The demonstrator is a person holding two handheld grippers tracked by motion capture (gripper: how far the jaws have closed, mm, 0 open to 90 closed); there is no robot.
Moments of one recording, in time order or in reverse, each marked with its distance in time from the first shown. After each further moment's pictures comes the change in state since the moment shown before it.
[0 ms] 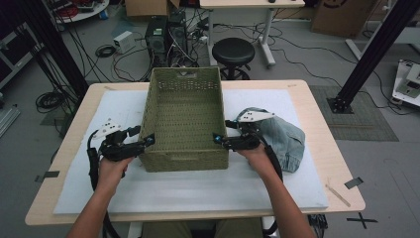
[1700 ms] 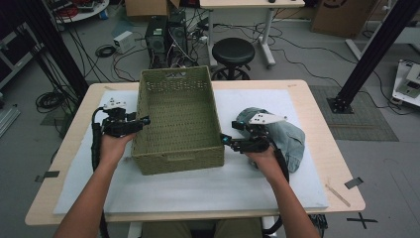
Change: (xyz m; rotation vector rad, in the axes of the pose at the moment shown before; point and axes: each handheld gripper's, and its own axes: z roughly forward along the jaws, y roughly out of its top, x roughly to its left) left arm 0.037 0.043 0.039 0.193 0.211 0.002; right arm -0.003 -0.007 -0.026 -0.060 0.019 0.032
